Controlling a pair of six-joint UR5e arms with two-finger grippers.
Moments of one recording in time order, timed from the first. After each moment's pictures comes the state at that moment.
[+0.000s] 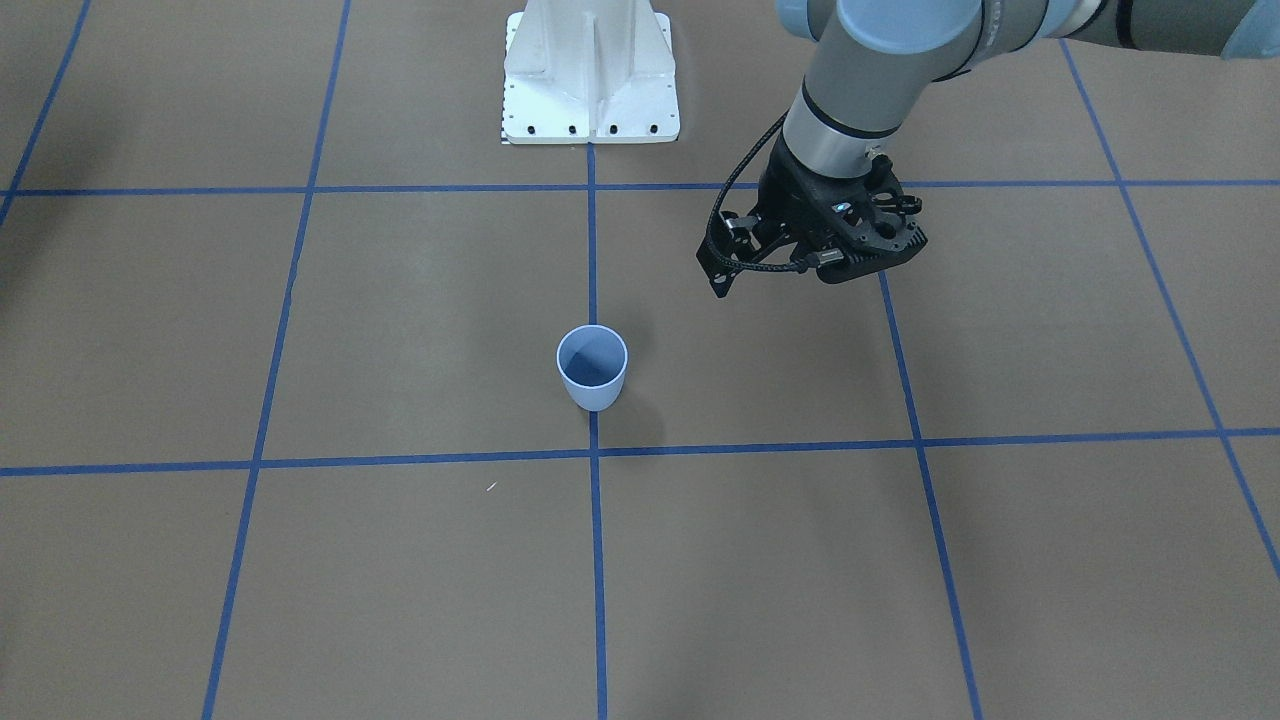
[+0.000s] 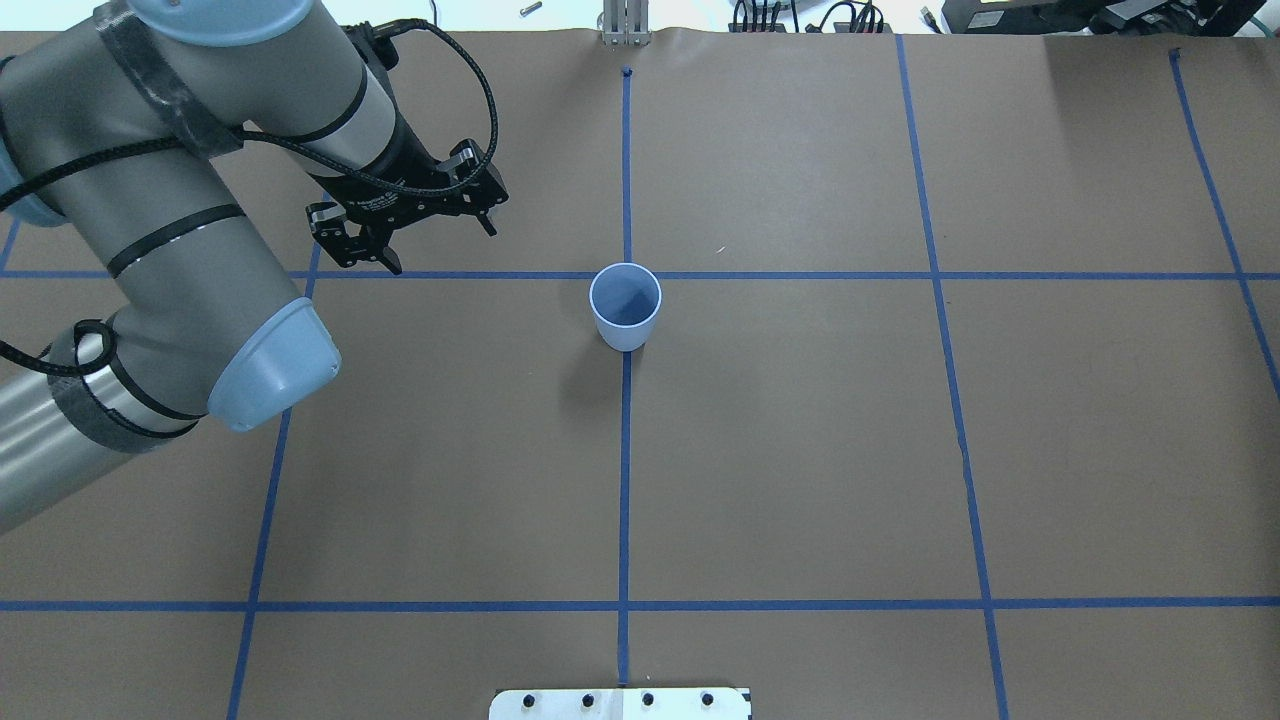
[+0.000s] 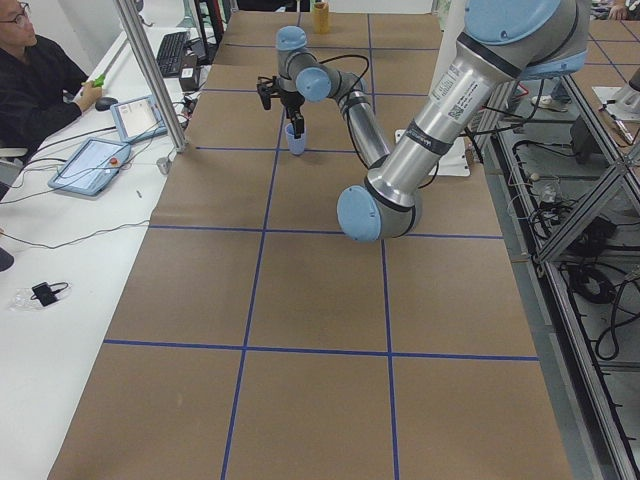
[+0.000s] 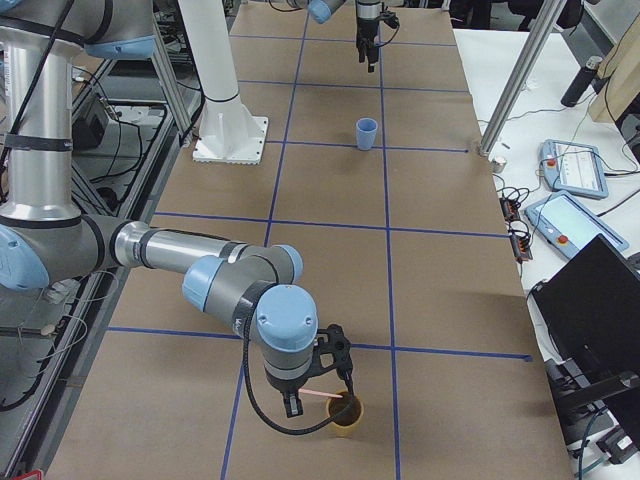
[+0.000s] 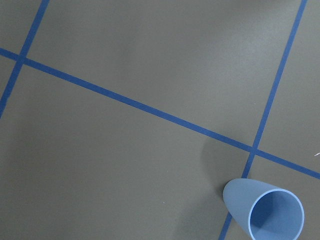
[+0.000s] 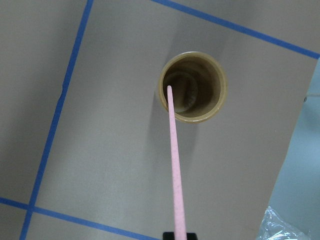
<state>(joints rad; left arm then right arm) -0.81 -2.25 -1.85 -1.40 -2.12 -1.40 1.94 -1.70 1.71 -1.89 2.18 -0.78</state>
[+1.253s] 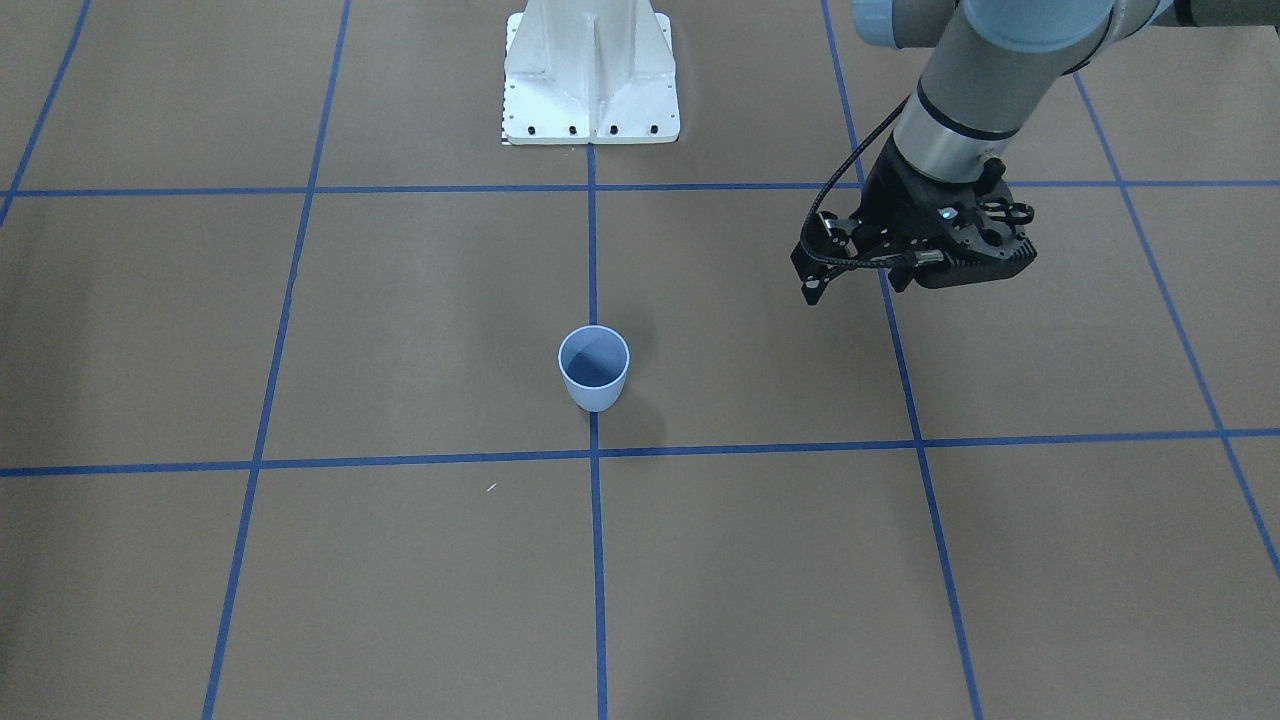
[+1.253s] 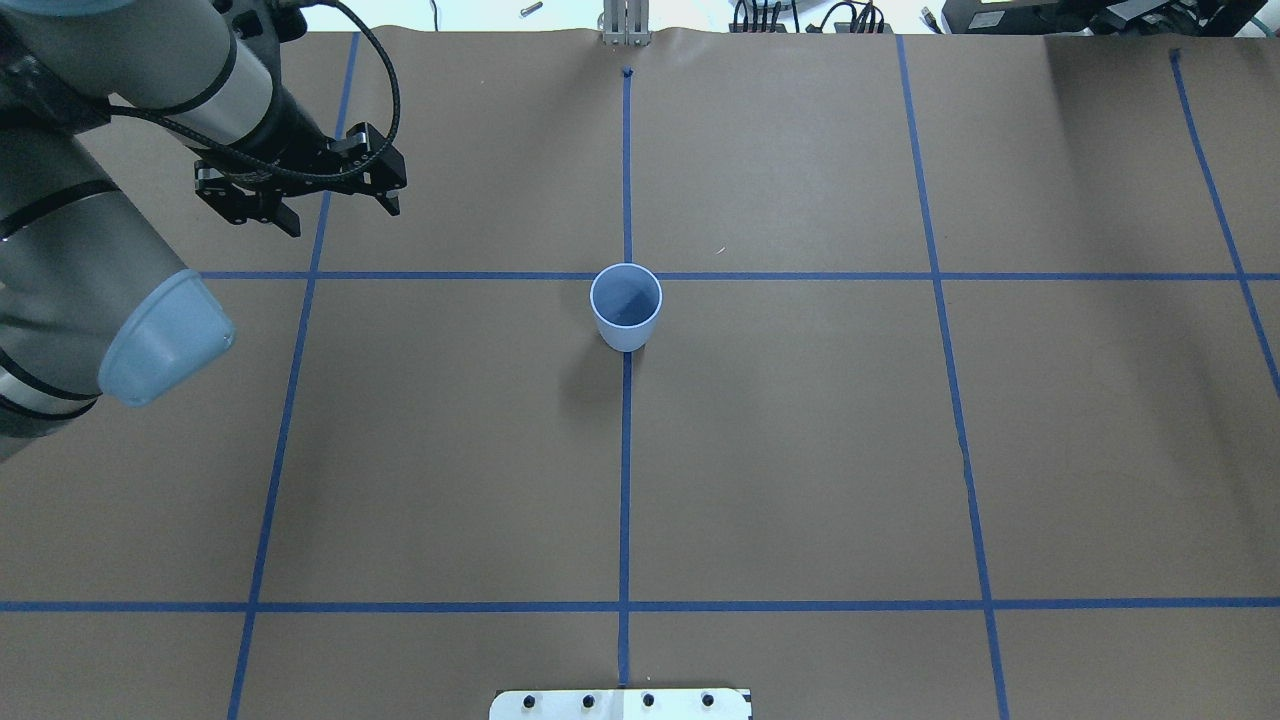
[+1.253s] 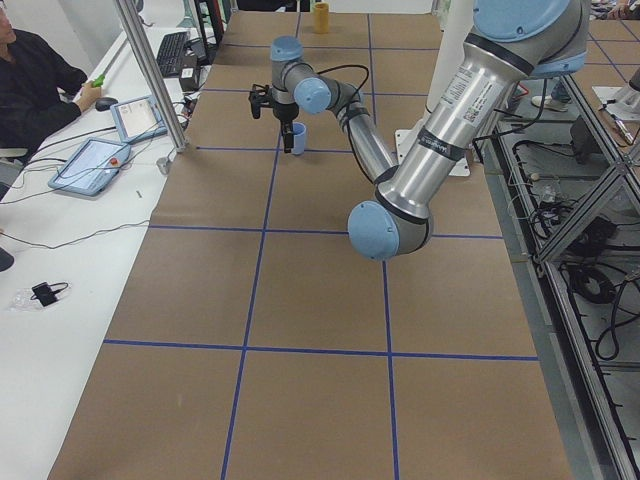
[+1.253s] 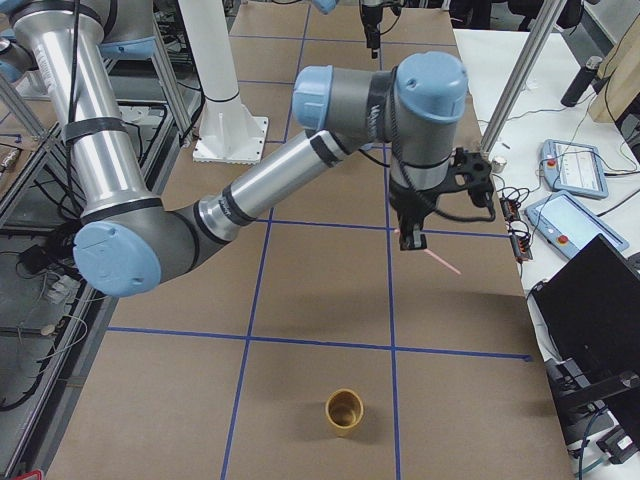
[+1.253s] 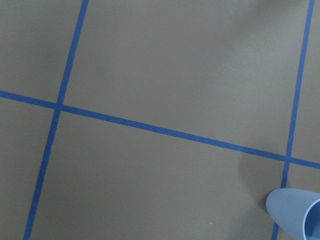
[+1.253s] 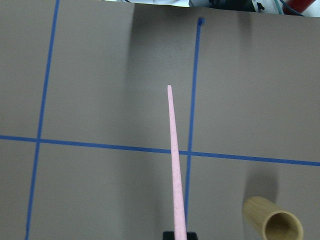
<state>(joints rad) -0.91 -2.14 -1.92 -1.41 -2.12 -1.12 1.74 -1.13 1.82 -2.30 2.37 -0.19</state>
